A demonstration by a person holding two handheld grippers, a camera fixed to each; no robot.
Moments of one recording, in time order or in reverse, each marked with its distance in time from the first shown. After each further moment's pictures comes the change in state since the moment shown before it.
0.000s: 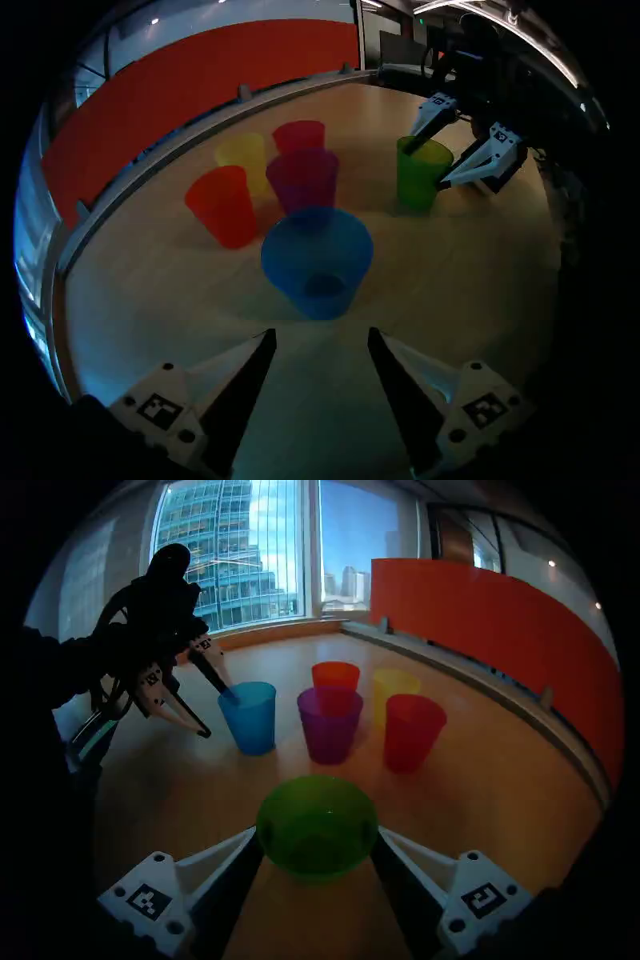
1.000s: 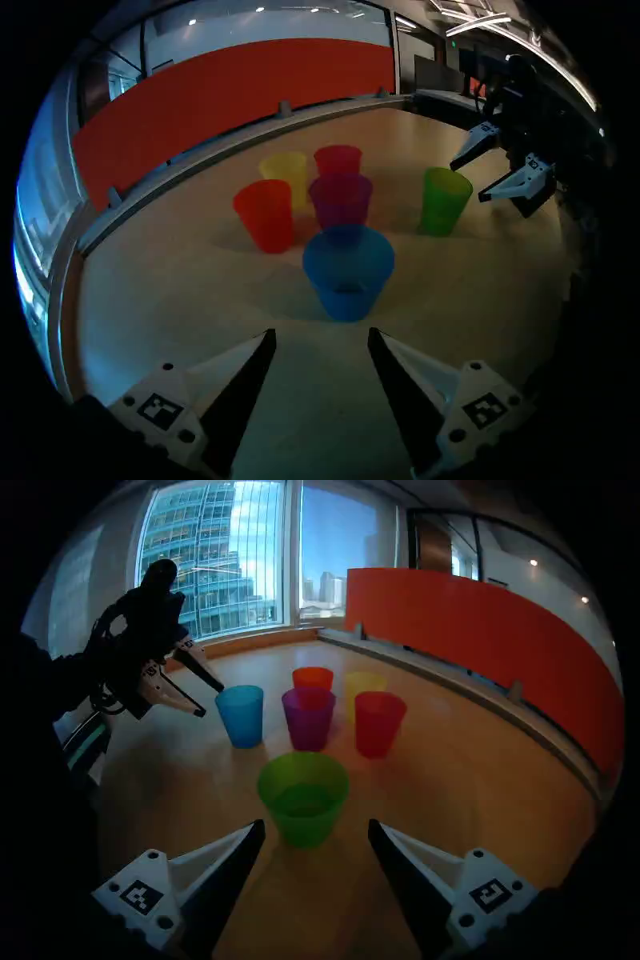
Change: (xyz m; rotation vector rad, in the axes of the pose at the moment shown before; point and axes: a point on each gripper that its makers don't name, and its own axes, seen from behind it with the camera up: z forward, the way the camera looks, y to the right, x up) left arm 0.008 -0.022 -0.030 0.122 0.091 -0.110; right arm -0.010 0.008 -0.056 -0.105 0.037 0.042
